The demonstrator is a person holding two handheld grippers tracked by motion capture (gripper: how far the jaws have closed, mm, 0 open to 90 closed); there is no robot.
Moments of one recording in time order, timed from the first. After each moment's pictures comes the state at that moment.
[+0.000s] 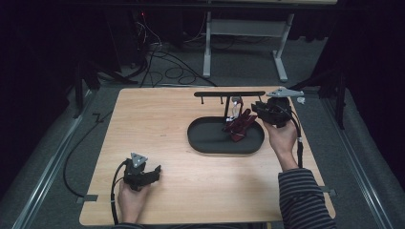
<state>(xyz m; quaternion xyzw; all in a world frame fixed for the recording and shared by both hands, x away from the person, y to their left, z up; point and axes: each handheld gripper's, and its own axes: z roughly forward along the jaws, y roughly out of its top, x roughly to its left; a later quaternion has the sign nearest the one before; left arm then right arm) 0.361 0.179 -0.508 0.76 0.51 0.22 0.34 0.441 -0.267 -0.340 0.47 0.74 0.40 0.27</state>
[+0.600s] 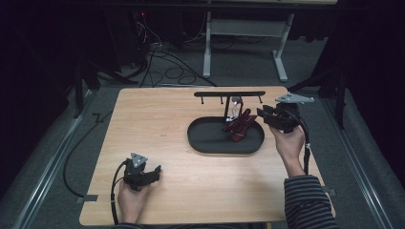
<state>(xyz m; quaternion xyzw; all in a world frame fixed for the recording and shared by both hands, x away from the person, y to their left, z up) 0.361 0.179 -0.508 0.76 0.51 0.22 0.34 0.426 -0.286 -0.346 0.48 0.73 0.41 0.26</state>
